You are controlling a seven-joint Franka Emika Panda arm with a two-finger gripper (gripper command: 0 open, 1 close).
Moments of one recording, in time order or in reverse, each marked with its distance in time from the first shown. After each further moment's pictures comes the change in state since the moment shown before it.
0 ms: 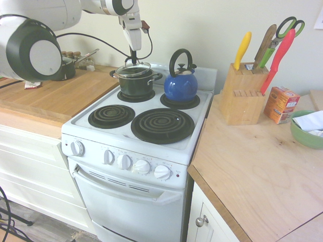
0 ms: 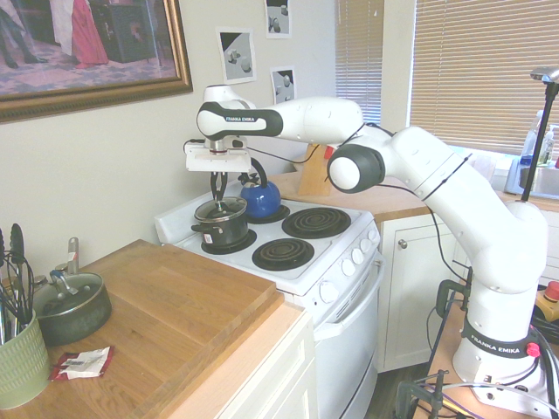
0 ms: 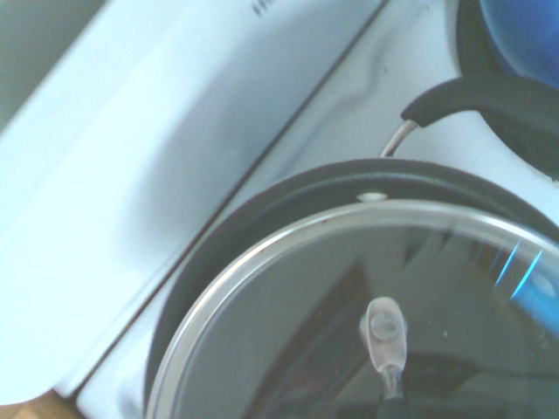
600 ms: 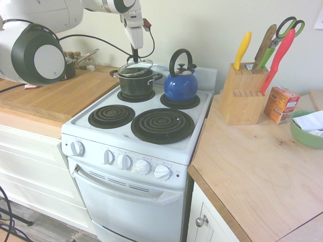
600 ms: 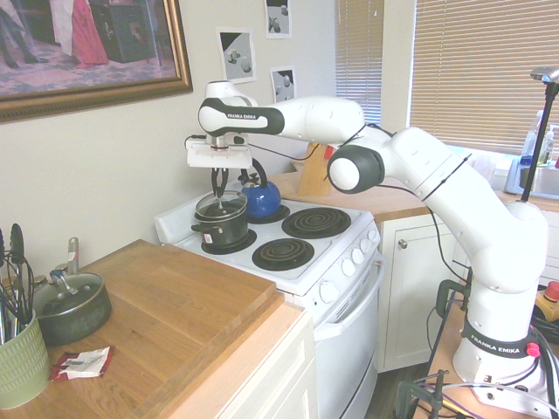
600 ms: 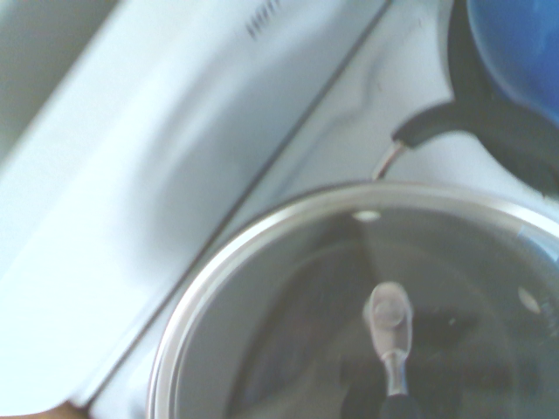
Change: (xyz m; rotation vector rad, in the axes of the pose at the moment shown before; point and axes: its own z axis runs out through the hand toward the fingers) arm 0.004 -0.002 -0.024 0.041 -0.001 0.000
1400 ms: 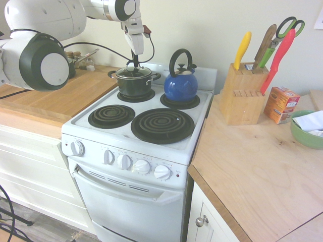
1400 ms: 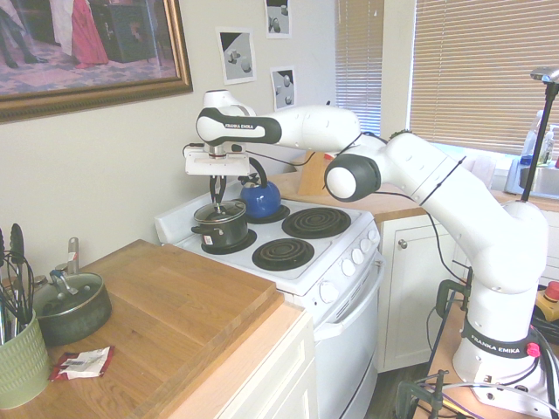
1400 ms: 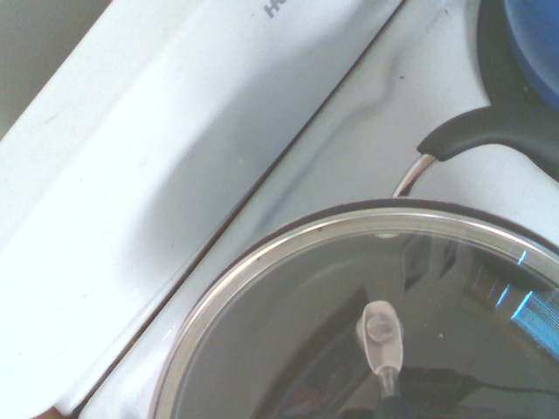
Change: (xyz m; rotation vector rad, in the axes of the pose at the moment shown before) arm -0.003 -0.003 0.036 -0.022 0.005 -0.028
